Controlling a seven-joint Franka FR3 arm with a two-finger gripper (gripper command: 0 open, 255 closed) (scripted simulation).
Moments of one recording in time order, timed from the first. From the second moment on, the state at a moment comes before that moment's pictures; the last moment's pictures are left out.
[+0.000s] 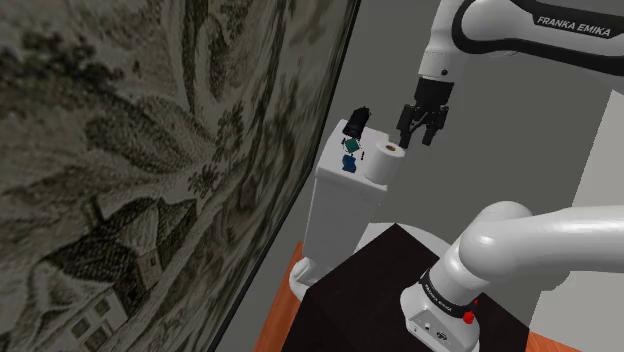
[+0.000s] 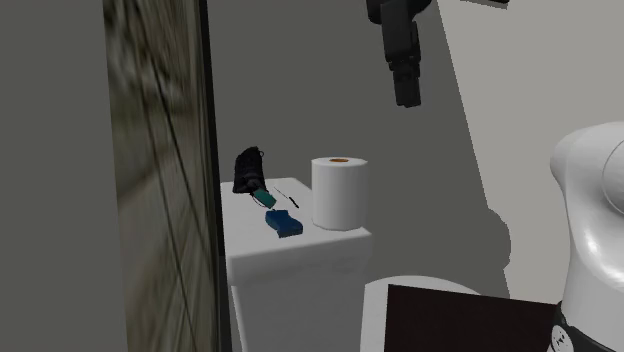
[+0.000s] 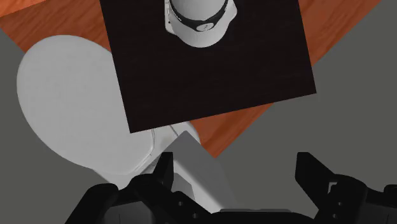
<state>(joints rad) -0.02 -0.78 -0.04 -2.38 -0.02 1.42 0.17</state>
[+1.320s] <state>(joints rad) -0.13 -0.22 -0.13 -2.18 0.12 1.91 0.42</state>
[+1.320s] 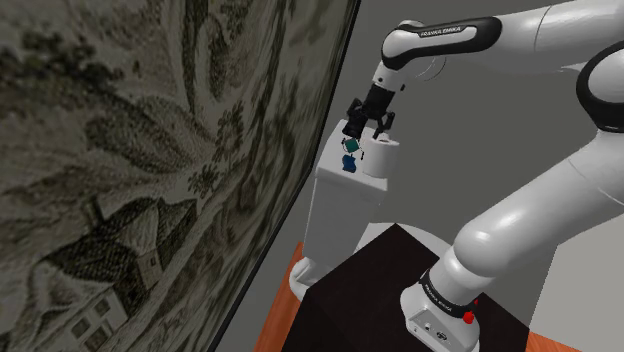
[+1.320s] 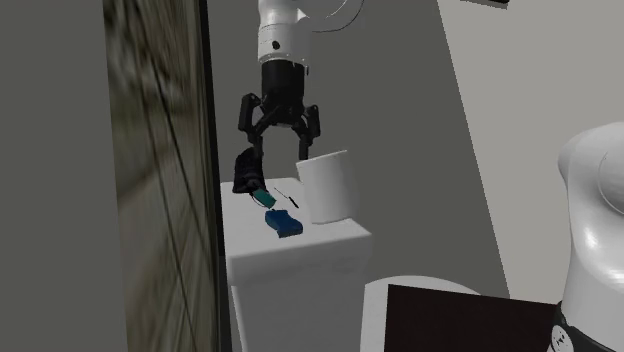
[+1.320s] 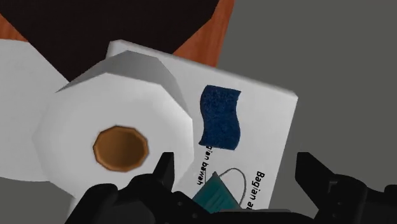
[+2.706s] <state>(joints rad) -0.20 0.13 -0.20 -2.06 0.26 2.14 0.45</state>
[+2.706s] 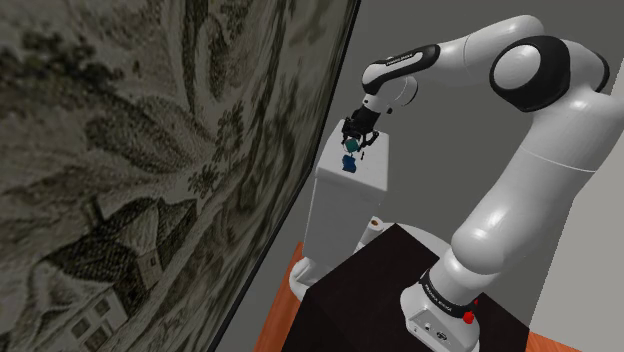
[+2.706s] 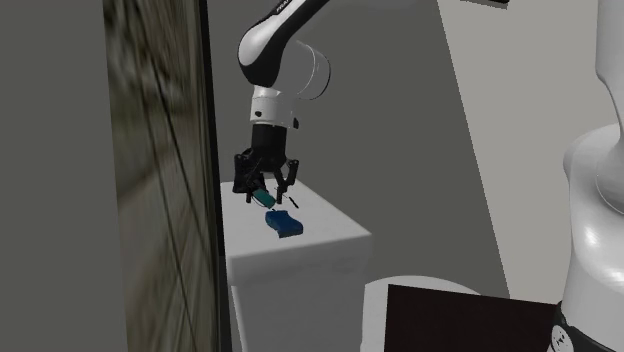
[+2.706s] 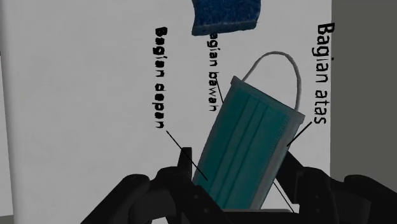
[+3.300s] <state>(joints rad) -0.20 0.12 -0.20 -2.05 0.25 2.13 0.46</state>
